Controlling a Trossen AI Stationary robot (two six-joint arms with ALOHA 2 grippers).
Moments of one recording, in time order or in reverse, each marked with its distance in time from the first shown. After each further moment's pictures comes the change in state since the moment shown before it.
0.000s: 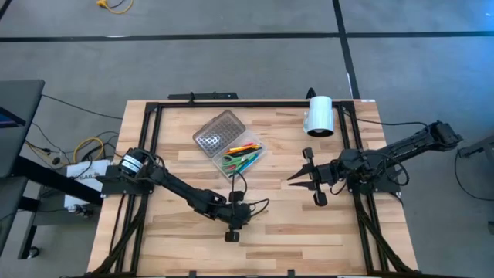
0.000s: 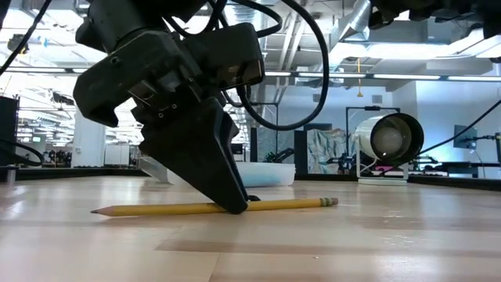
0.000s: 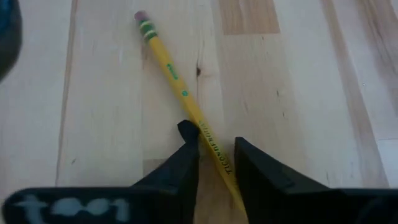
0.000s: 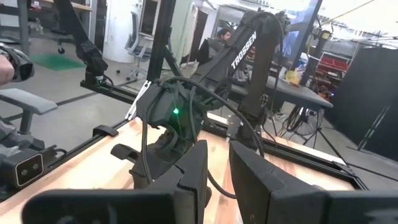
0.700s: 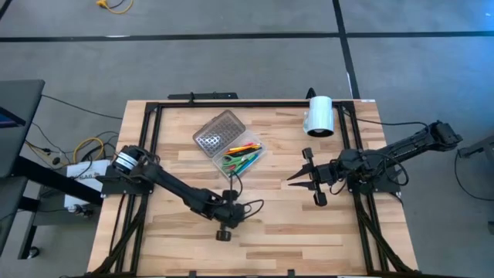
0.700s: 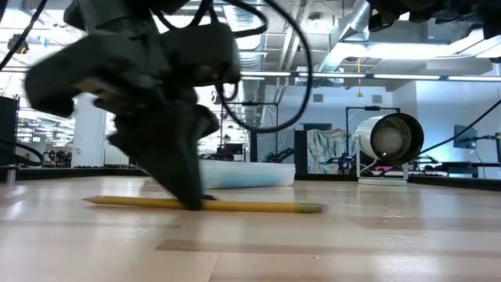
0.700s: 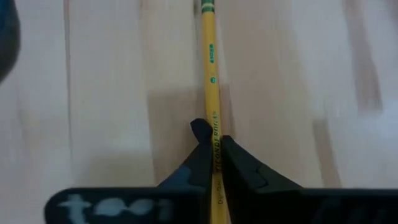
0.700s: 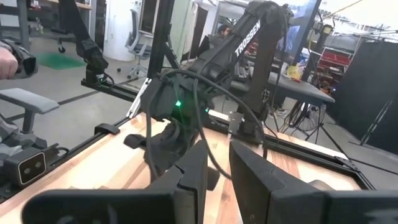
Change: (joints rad) left arm -0.003 -0.062 0.001 -0.192 0.009 0.038; right arm 0.000 0.000 0.000 -0.014 0.000 0.019
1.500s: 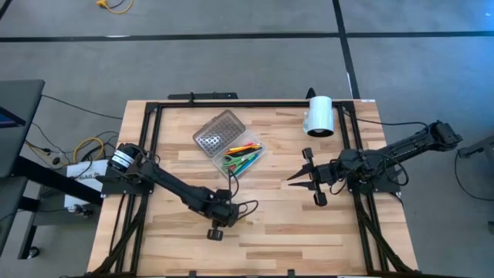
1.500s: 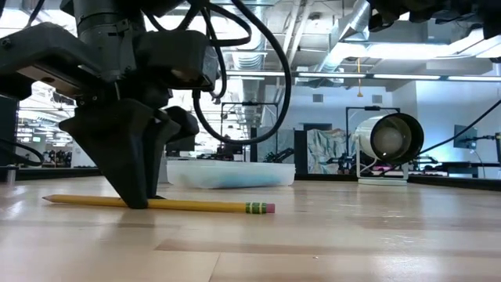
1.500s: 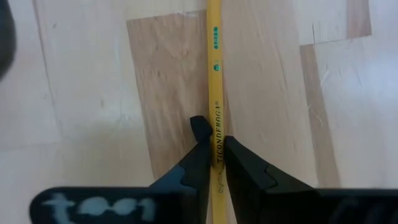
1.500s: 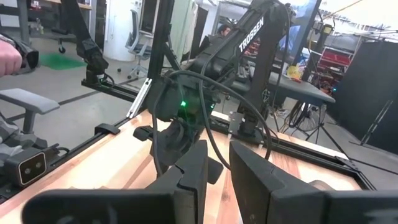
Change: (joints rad) left arm 0.002 -0.044 -0.004 -0.165 0.107 0.018; right arm 0.000 0.000 0.000 0.000 -0.001 0.001
